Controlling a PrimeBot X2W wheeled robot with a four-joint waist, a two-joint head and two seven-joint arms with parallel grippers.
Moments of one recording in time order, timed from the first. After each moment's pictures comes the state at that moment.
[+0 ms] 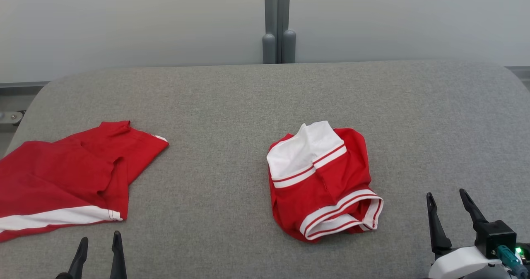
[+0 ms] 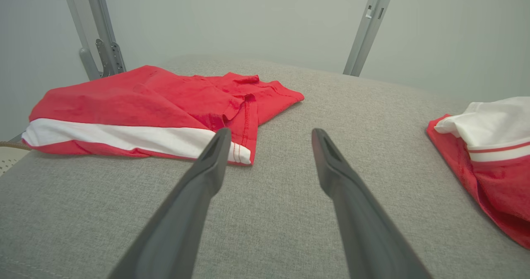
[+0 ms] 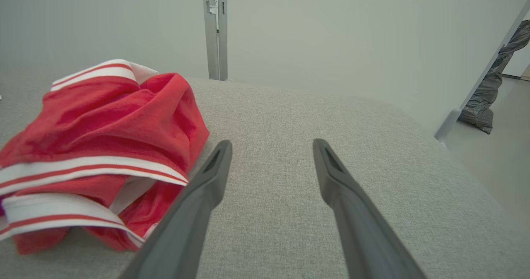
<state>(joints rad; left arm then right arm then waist) 0.19 0.18 0.00 0.16 -0.38 -0.05 -0.26 0.07 -0.10 -0.09 0.20 0.00 0.13 -0.26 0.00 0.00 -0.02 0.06</state>
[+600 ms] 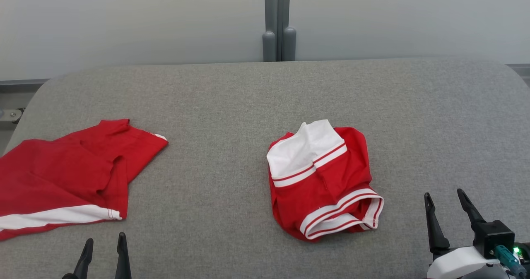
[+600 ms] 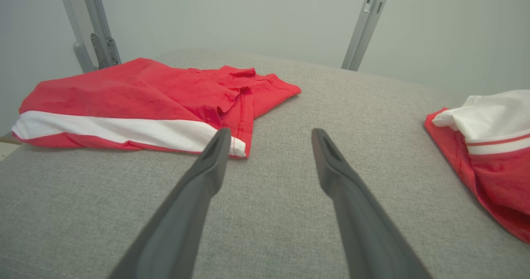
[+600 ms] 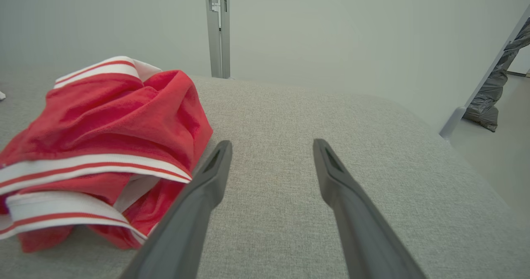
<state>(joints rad) 0.18 0.13 0.04 0.19 -0.32 -0.11 -0.26 0.07 -0.10 -0.08 0.20 0.01 0.13 -0.26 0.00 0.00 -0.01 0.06</state>
